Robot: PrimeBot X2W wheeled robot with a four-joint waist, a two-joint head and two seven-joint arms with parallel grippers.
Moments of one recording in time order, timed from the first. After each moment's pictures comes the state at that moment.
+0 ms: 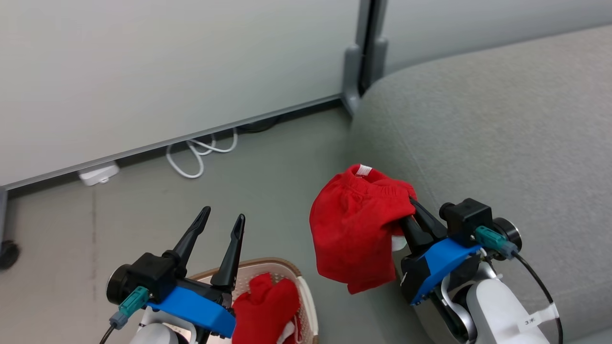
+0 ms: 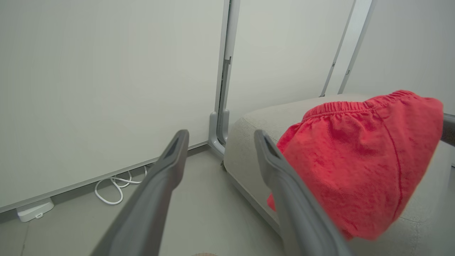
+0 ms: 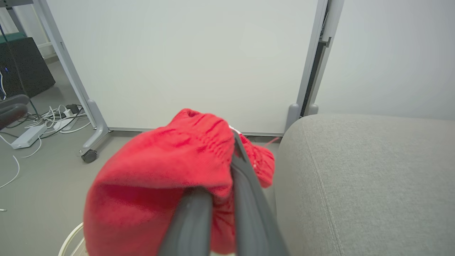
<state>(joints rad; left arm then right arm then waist) -0.19 0.30 -0.49 0.23 -0.51 -0.05 -0.26 -0.30 -0.05 0.24 0.28 0.14 0.13 -0.01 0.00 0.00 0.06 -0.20</state>
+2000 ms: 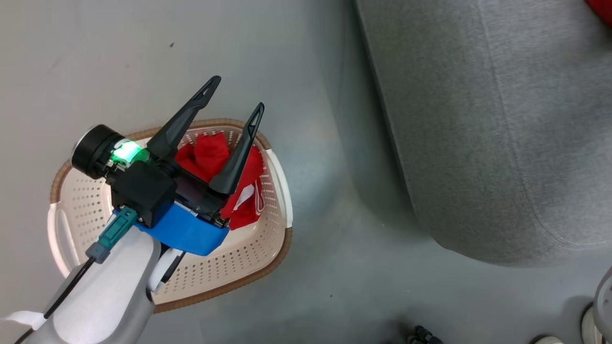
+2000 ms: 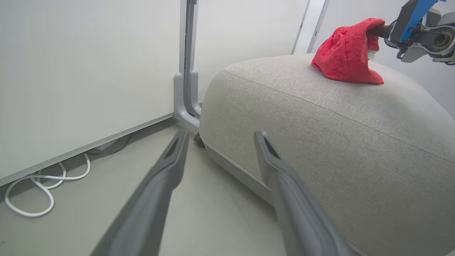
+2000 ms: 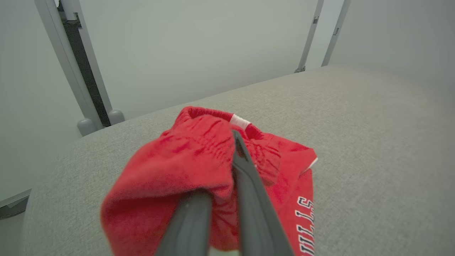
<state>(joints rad) -0.53 0.41 -0.54 0.07 -0.31 -0.13 -0.26 -1.08 -0.20 -0.64 0.80 -0.05 0.13 -0.22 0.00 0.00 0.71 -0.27</state>
